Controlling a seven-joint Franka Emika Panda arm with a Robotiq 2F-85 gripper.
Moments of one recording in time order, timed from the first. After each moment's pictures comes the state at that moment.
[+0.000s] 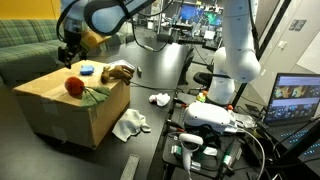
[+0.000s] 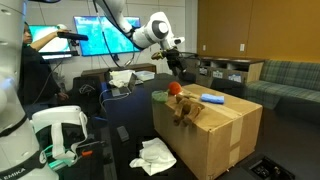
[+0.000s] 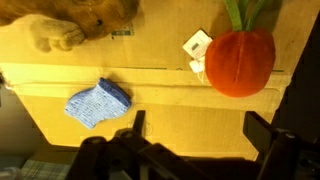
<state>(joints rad) 0.35 0.32 0.01 -1.81 -0.37 2.36 0.54</state>
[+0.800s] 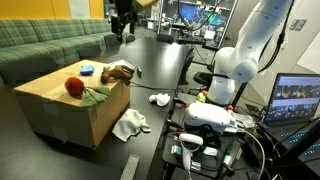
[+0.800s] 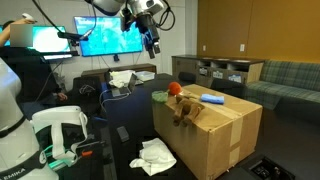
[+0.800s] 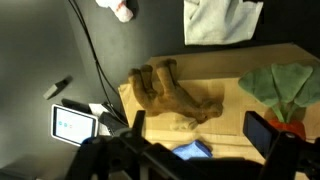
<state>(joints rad) 0.25 -0.26 0.12 -2.12 -0.35 1.87 0.53</state>
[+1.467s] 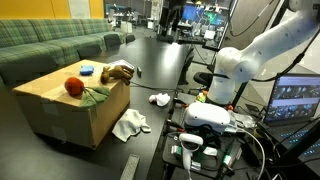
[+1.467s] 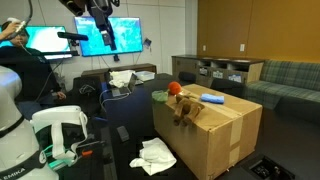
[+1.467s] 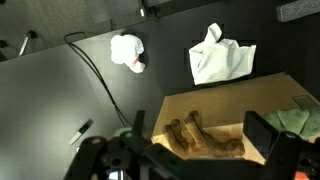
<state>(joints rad) 0.20 -0.85 0.12 -2.47 -0.18 1.68 0.53</state>
